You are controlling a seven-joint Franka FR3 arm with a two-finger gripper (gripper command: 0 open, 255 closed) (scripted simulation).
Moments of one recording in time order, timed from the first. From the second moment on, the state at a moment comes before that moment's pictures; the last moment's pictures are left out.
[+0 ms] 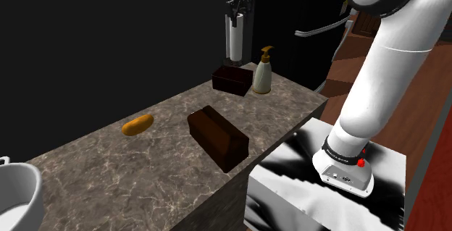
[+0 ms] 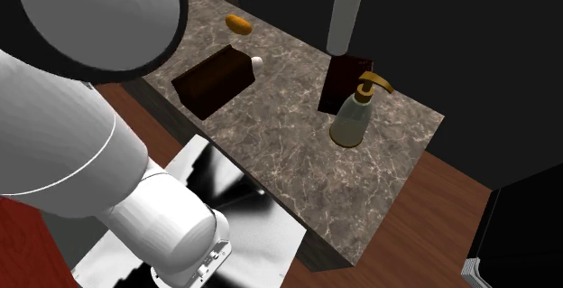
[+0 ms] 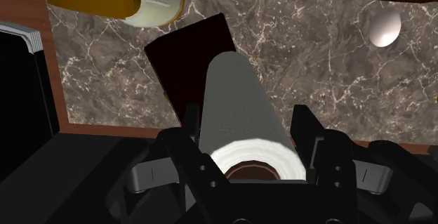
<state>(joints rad) -0.08 0.05 -0.10 -1.51 -0.01 1.55 -0.02</state>
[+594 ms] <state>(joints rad) -0.16 0.42 -0.14 -0.95 0.04 1.35 -0.12</state>
